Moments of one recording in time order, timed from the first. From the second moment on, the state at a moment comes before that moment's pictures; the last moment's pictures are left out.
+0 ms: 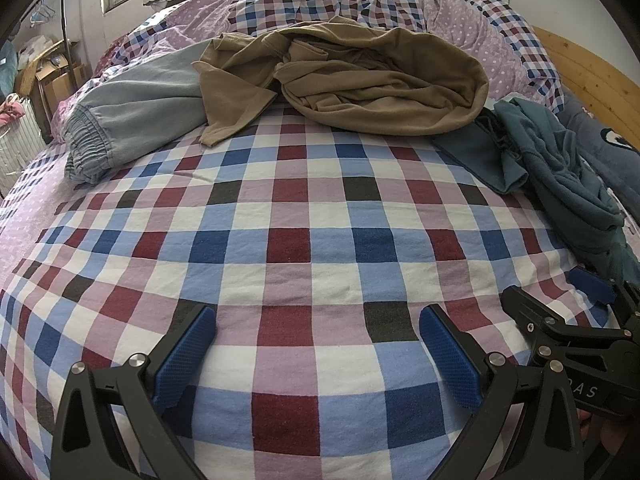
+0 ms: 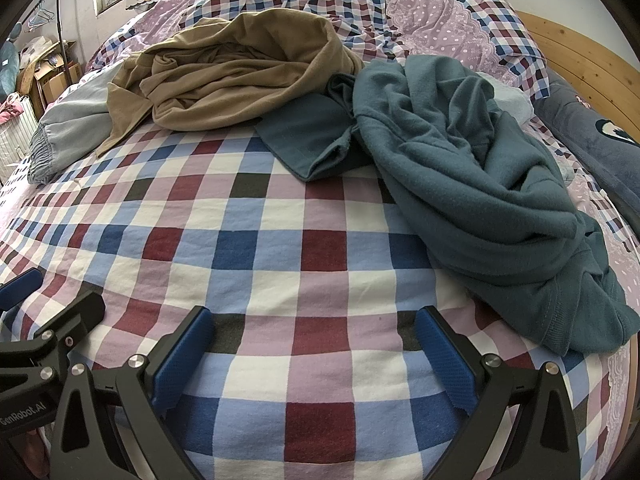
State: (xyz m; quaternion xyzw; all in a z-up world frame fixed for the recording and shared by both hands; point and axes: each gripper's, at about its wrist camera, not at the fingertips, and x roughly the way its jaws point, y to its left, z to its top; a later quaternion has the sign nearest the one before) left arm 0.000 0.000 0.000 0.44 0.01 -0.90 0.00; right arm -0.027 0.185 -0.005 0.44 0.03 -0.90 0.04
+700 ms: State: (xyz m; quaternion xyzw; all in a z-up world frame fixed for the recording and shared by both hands) left arm 0.005 -0.002 0.000 0.44 0.00 -0.90 0.01; right arm -0.028 0.185 -0.005 0.44 0.03 -0.90 0.04
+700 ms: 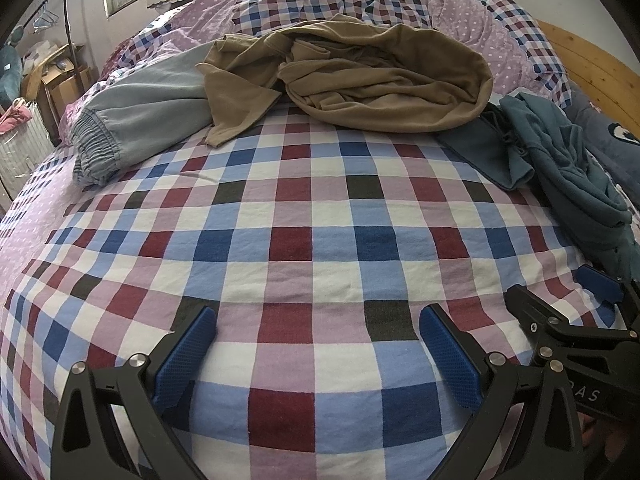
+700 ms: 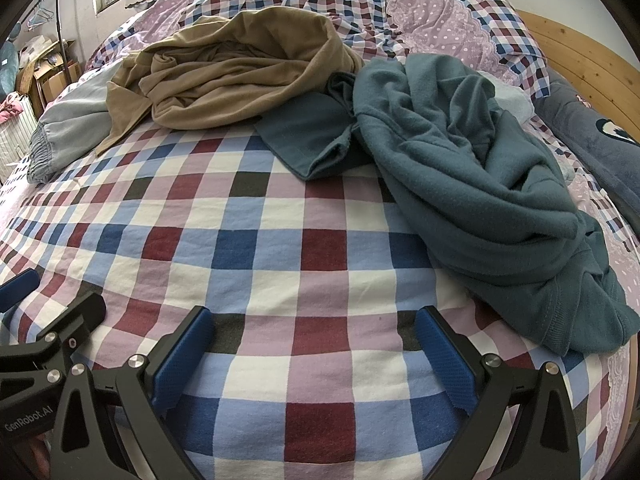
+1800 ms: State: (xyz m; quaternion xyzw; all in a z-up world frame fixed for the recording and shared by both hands) left arm 0.000 0.000 -0.001 0.44 0.01 -0.90 0.00; right arm -0.028 0.190 -0.005 0.45 0.01 -0.89 0.06
